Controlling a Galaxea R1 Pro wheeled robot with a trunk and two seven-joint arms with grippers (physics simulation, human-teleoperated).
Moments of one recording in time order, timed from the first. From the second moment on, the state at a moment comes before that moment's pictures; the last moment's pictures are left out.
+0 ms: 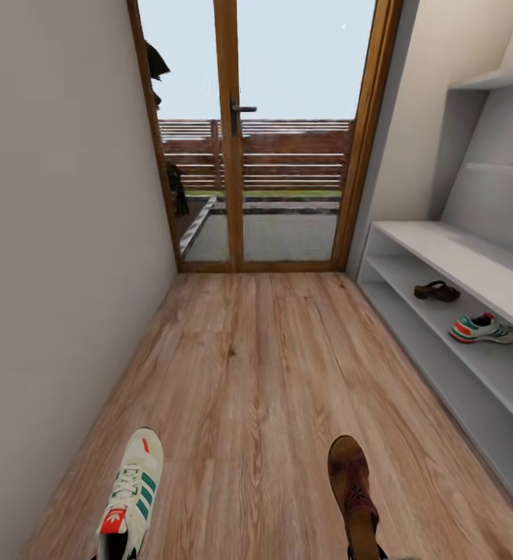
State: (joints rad) left arm -0.17 0.06 0.06 -0.28 0.13 -0.76 -0.04; right arm -0.03 0.01 -0.11 -0.61 0.18 -0.56 -0.02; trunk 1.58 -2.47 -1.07
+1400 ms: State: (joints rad) left arm -0.17 0.06 0.06 -0.27 0.13 -0.76 -0.04; right arm -0.03 0.01 -0.11 -0.62 0.18 -0.56 -0.02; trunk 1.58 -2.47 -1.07
